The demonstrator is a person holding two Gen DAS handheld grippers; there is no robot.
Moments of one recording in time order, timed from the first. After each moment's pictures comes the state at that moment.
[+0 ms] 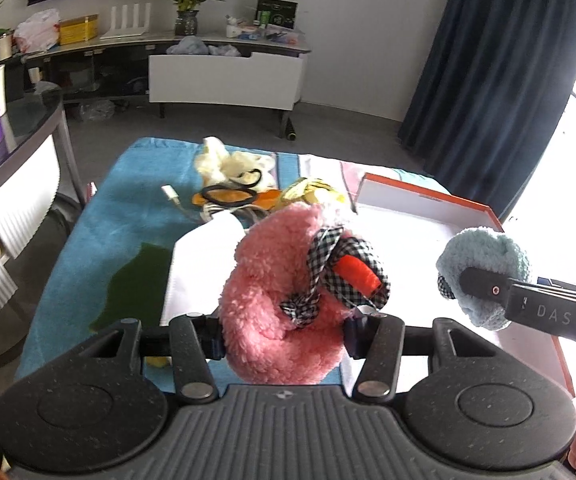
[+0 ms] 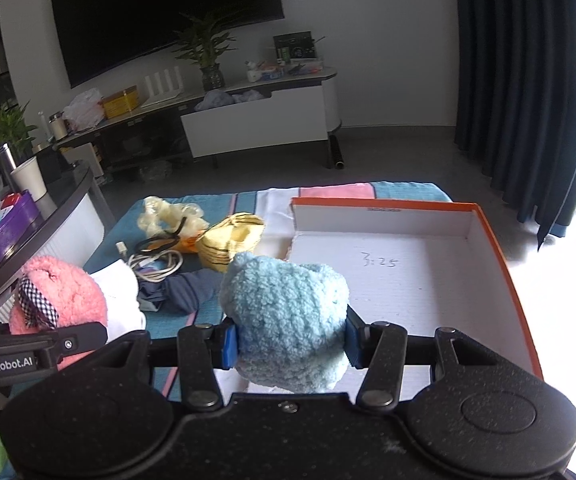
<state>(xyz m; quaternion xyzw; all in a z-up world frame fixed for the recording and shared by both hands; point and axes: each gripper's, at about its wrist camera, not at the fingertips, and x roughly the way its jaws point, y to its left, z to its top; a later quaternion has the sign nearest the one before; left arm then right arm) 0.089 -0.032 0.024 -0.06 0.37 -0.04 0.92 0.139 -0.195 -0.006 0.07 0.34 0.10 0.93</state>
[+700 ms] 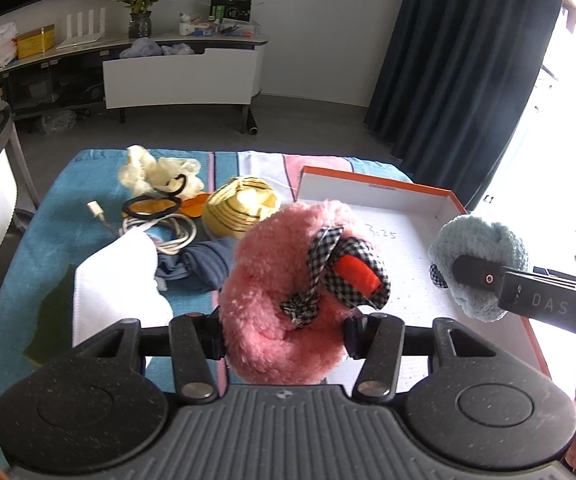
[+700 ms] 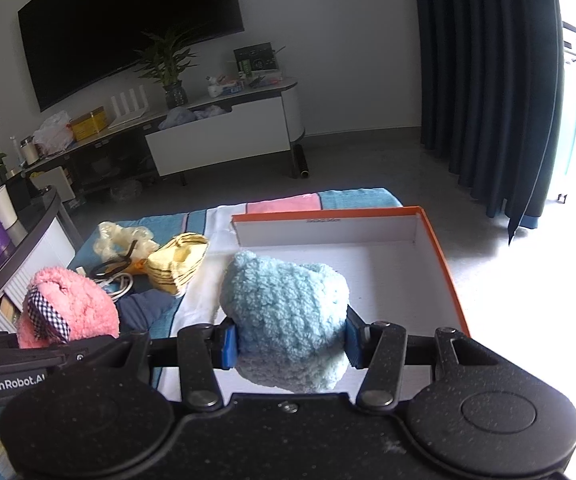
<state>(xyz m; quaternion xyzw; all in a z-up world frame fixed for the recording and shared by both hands) 0.115 -0.074 0.020 -0.04 0.38 -0.08 0.92 0.142 -0.241 -0.007 0.09 0.33 0.06 0.94</state>
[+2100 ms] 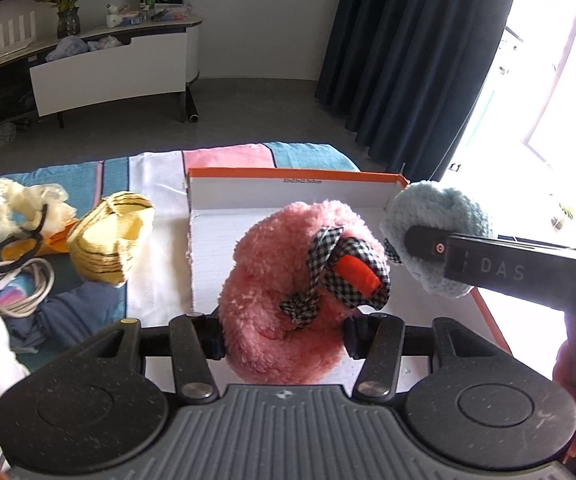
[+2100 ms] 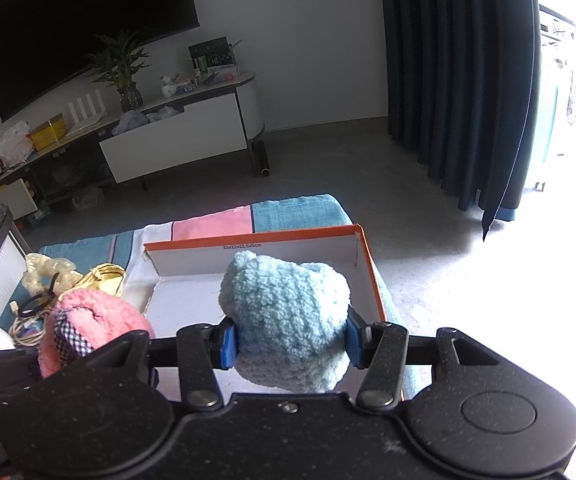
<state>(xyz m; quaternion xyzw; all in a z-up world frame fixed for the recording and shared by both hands) 0.185 -0.158 -0.007 -0.01 0.40 -0.14 0.90 0.208 -0.299 -0.026 0.10 0.35 0.01 0.93</state>
